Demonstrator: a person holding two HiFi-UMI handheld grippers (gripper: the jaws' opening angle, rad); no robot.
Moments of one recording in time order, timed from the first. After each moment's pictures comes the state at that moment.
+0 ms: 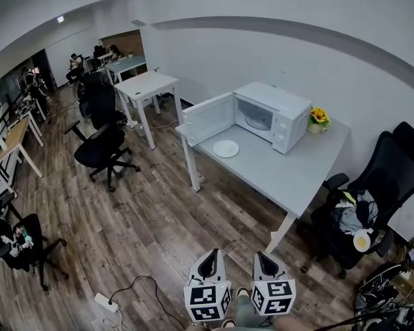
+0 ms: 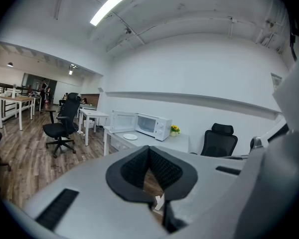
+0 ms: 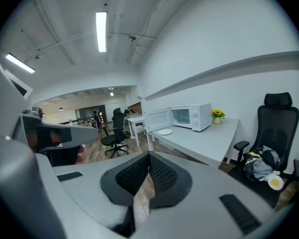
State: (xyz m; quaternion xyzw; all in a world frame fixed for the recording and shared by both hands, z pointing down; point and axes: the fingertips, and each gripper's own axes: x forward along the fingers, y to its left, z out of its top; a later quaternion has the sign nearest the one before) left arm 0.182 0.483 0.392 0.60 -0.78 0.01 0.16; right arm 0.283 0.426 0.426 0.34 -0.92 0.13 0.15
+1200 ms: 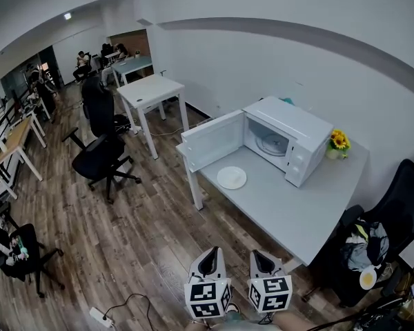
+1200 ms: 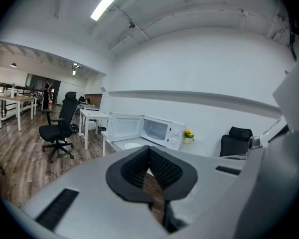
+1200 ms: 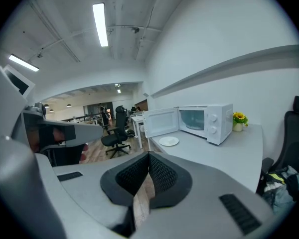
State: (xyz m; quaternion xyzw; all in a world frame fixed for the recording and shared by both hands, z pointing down) left arm 0.070 0.292 0.391 0.58 -0.80 0.00 0.16; right arm 0.157 0.236 0.426 0.29 -0.94 0.11 0.16
